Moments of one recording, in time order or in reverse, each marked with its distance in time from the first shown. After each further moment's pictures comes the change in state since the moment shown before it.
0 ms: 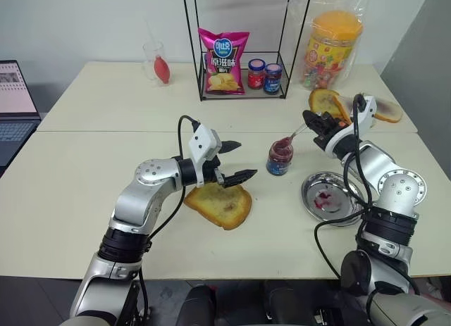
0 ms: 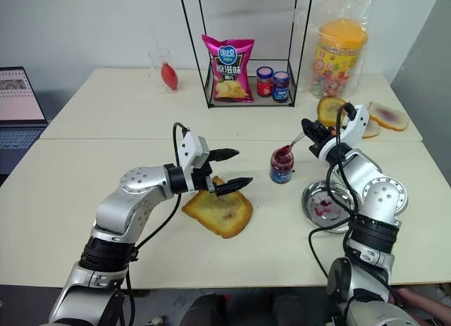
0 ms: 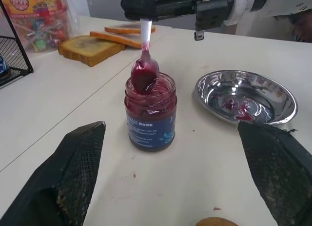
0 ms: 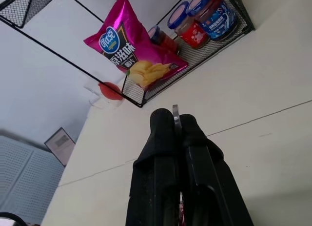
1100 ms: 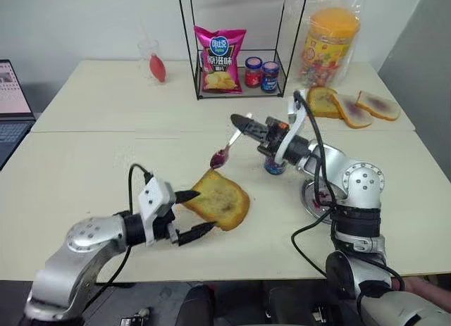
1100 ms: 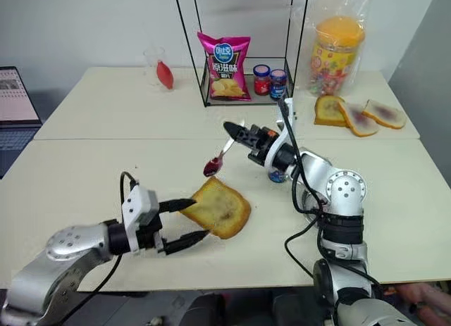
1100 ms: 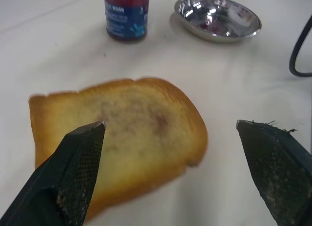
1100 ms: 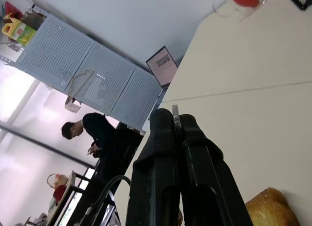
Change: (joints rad) left arm 0.657 0.266 0.296 -0.513 -0.176 0.148 0.020; right arm -0.031 0.081 0.342 0.009 0.296 0.059 0.072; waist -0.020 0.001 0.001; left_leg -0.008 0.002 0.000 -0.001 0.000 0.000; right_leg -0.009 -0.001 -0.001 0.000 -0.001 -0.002
